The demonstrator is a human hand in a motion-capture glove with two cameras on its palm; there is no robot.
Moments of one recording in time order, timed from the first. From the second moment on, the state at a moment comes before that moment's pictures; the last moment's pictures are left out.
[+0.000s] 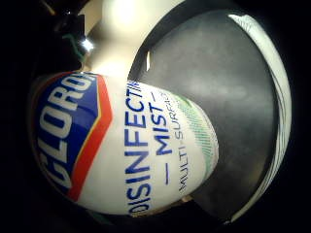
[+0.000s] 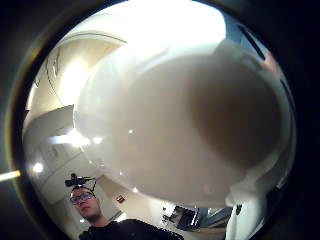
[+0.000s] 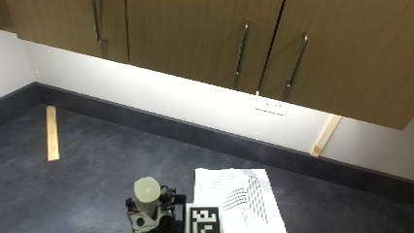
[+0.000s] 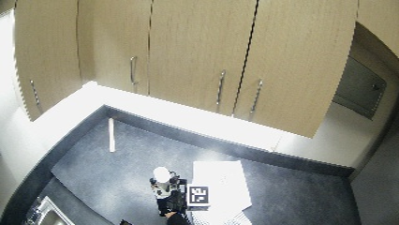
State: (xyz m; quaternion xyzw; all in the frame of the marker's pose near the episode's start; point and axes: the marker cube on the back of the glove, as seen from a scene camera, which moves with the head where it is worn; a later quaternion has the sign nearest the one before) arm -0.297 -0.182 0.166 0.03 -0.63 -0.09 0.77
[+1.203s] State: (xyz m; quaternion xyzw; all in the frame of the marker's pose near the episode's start) arm -0.316 -0.179 0.216 -0.03 -0.59 -0.08 0.80
